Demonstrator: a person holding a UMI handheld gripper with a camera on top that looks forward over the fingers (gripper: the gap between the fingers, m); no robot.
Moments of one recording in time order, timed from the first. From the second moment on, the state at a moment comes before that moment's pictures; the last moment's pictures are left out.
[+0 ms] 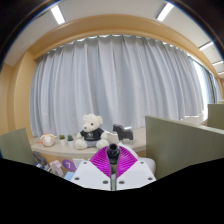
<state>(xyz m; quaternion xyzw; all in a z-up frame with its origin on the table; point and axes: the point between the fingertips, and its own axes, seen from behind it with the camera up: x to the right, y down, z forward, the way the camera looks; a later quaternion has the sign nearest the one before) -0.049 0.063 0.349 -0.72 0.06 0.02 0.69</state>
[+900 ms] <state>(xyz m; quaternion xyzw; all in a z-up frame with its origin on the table) 0.003 0.020 0.069 -0.86 0.13 -0.04 0.49</state>
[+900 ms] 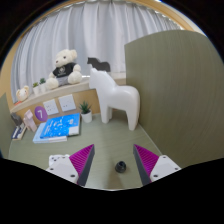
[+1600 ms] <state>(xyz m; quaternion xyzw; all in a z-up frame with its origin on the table) -0.321 -0.209 0.167 -0.85 0.02 0.02 0.53</state>
